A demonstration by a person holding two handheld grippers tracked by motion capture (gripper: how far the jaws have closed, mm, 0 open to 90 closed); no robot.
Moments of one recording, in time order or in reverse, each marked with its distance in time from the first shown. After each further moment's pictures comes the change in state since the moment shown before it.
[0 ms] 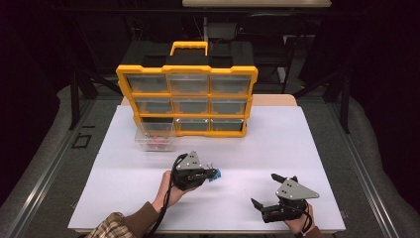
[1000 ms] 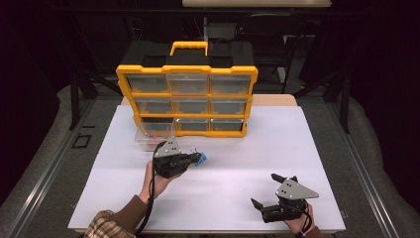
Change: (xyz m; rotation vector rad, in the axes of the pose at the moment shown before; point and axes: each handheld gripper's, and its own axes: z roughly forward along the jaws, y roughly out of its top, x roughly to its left) left arm 0.031 0.006 -0.042 -0.100 0.110 -0.050; right arm 0.000 0.000 0.001 0.004 0.000 -0.001
